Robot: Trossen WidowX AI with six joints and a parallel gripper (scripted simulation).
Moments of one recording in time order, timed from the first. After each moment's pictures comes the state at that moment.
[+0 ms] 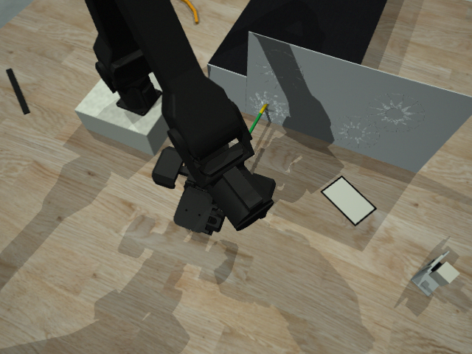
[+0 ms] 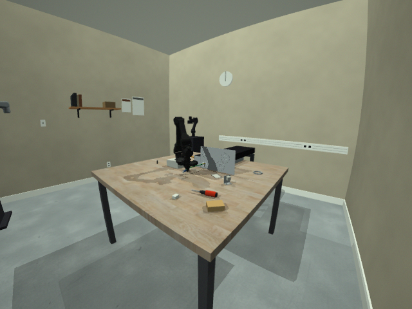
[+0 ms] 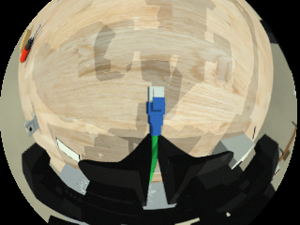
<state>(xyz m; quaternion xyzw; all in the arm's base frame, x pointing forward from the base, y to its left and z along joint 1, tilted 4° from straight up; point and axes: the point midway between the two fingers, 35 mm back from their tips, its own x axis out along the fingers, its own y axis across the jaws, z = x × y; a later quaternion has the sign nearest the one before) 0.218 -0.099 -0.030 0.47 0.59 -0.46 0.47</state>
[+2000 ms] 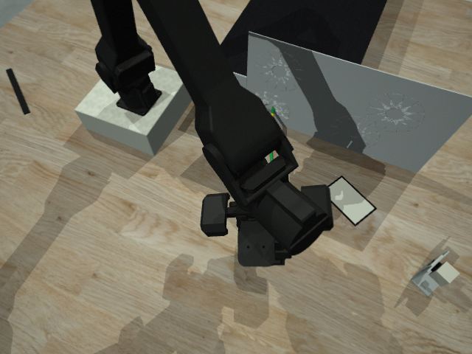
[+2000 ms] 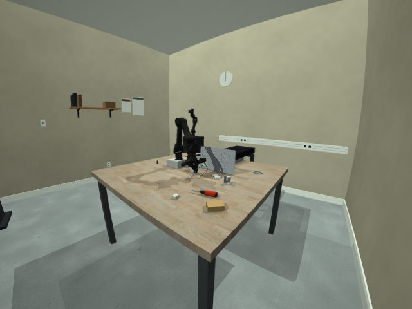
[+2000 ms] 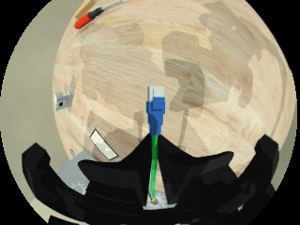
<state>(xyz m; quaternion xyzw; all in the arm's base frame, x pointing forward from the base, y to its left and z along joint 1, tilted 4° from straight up) 0.326 -0.115 -0.022 0.44 0.56 -0.32 0.62</state>
